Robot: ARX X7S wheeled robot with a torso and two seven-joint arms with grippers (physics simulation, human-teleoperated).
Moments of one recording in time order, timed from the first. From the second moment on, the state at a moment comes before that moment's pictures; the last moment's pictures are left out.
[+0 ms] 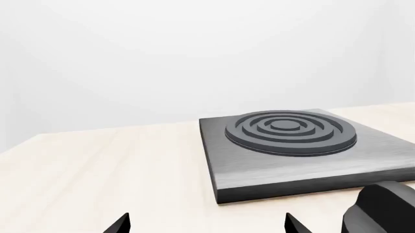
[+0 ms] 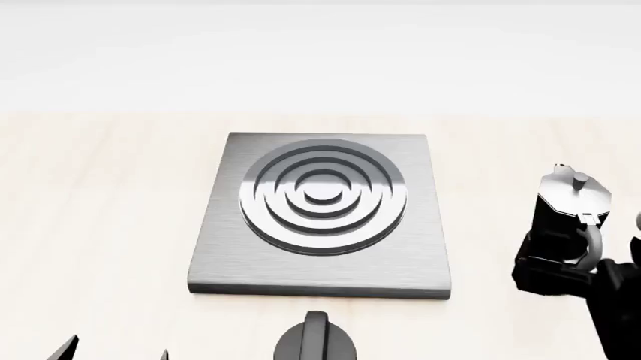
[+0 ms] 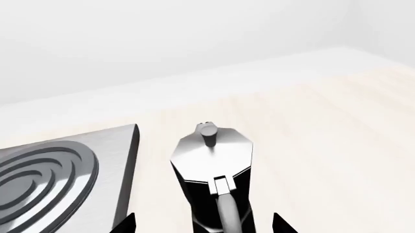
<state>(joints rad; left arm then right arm) -0.01 -0.30 0.35 -0.04 -0.21 0.20 -0.23 0.57 0.54 0.03 0.15 0.65 0.65 0.12</state>
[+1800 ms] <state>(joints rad) -0.02 -0.32 0.37 -0.04 -0.22 0.20 -0.25 0.77 0.48 -0.06 0.67 0.51 0.41 -0.02</state>
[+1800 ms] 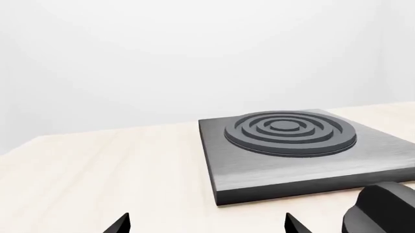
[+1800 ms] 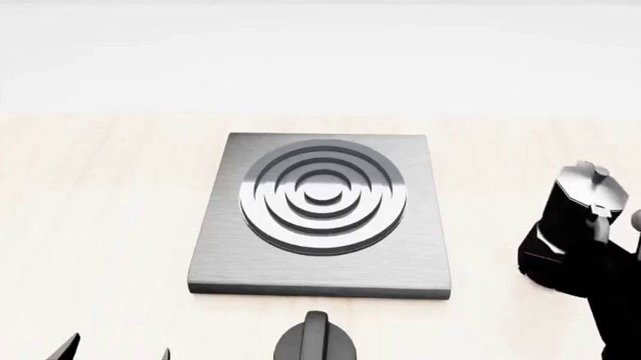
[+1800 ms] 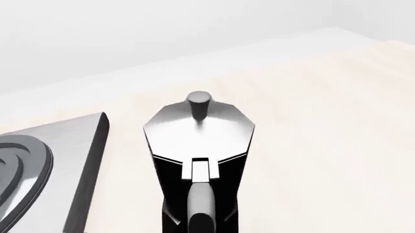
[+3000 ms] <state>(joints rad) 0.00 -0.34 0.38 -0.01 -0.21 0.22 -0.28 1.25 0.13 -0.21 1.30 0.16 -0.14 -0.13</state>
